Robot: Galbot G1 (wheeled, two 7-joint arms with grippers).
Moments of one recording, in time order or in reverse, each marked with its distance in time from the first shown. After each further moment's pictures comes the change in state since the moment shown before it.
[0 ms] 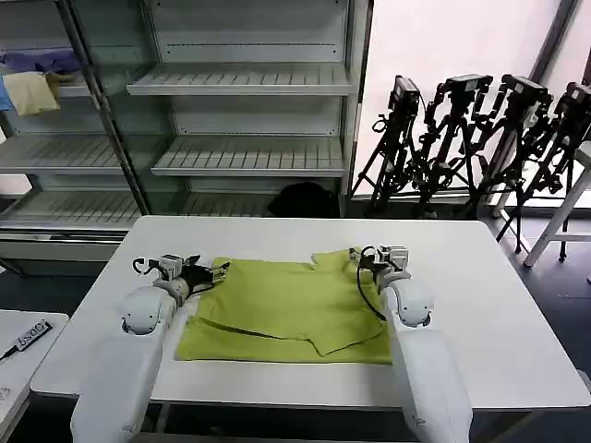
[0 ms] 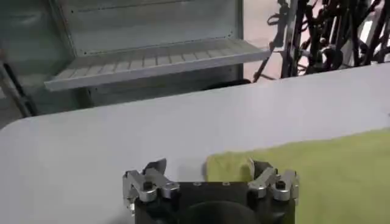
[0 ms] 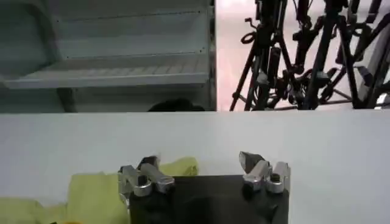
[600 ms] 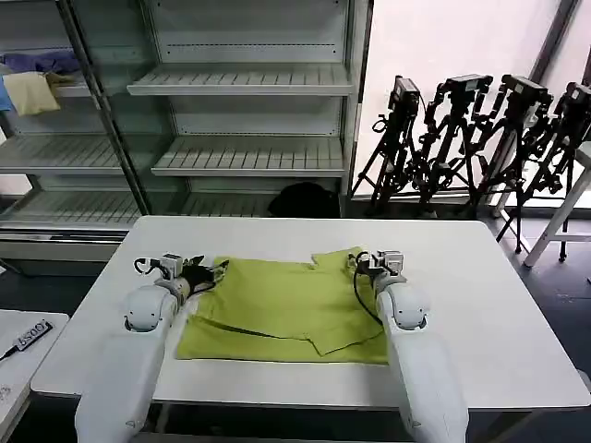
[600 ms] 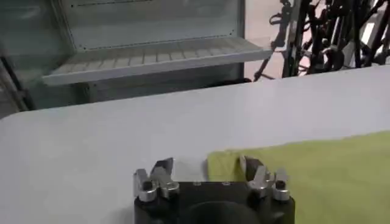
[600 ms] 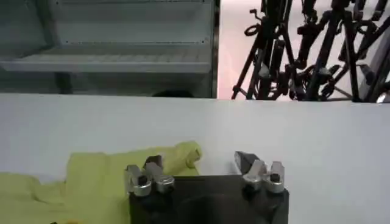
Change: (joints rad) left arm -0.015 -0.010 0.002 0.026 -0.003 0.000 0.005; right arm -0.021 0.006 -0.007 -0.006 -0.062 0.000 -0.016
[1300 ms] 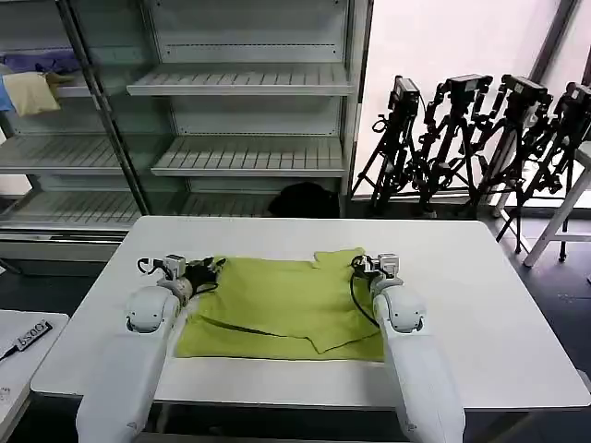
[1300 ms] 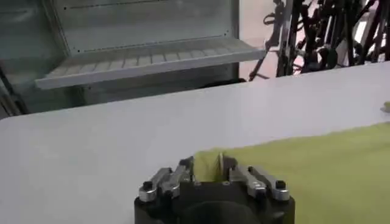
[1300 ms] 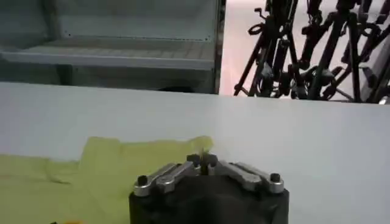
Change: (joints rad) left arm 0.005 -0.001 0.009 -0.009 0.015 0.001 0.014; right arm -0.003 0.011 -0.003 0.008 -0.031 0.000 -0.010
